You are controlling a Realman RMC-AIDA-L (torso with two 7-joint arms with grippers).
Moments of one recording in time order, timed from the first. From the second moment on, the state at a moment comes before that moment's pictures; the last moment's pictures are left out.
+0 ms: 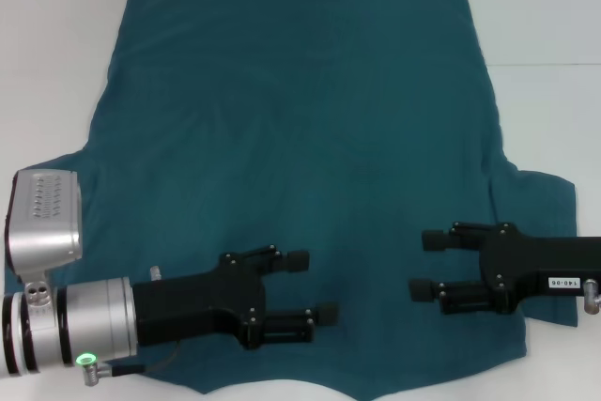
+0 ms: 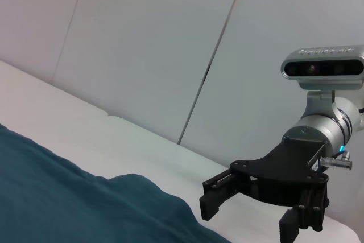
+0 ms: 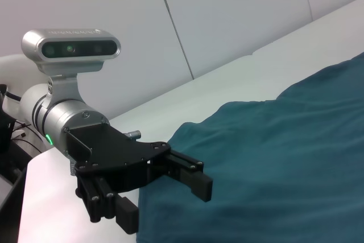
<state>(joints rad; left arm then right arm) -0.51 -2.17 0.64 0.44 2.01 1.58 -1.21 0.56 2.04 -0.62 -0.55 -2.13 -1.63 1.38</state>
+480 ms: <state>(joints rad) -0.51 -2.17 0.64 0.44 2.01 1.58 -1.21 0.56 2.05 -0.62 -0.55 -2.13 -1.63 1.38</state>
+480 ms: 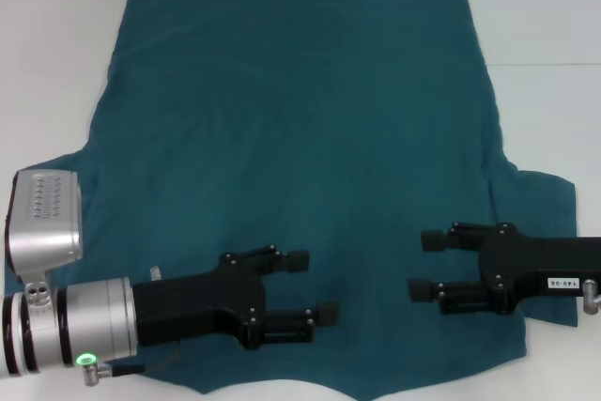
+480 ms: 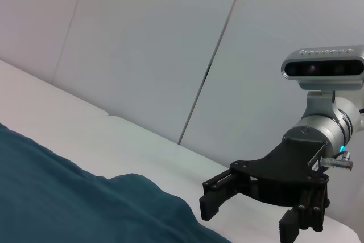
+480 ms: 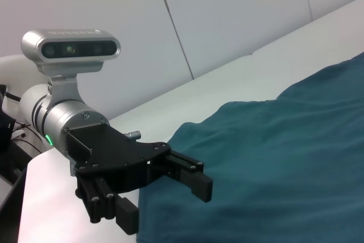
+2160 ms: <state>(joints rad) -0.47 -2.16 0.23 0.55 2.01 1.25 -1.53 0.55 2.05 -0.60 -0.55 -2.13 -1.63 1.38</state>
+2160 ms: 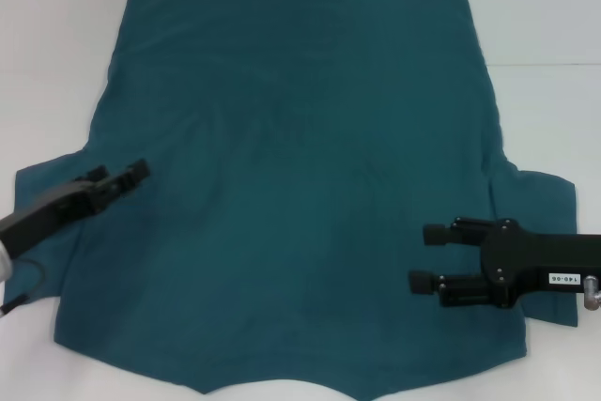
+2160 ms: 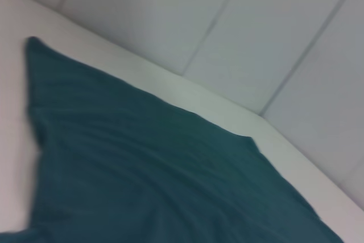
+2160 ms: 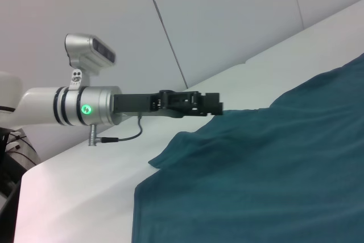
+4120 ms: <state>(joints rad) -0.31 -2.16 0.23 0.67 2.05 1.14 -1.64 0.55 2.06 -0.57 -0.55 -2.13 -1.63 1.39</state>
